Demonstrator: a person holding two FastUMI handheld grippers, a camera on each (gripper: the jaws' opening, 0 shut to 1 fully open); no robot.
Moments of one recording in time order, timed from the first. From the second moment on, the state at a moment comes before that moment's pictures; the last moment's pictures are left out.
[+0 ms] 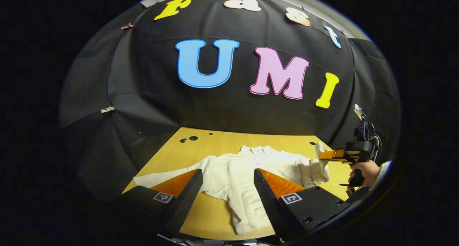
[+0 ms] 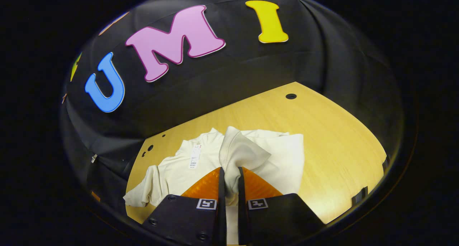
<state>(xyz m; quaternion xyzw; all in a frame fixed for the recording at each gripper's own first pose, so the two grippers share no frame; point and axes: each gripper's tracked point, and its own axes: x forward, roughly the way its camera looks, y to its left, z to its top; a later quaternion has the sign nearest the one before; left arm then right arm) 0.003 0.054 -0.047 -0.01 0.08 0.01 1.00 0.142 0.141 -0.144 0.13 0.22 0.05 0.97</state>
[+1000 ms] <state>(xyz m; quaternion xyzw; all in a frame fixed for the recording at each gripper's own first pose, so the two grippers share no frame) -0.016 0.137 -0.083 -0.07 0.12 0.09 0.99 0.147 0.296 -0.289 0.01 0.36 0.13 0.92</state>
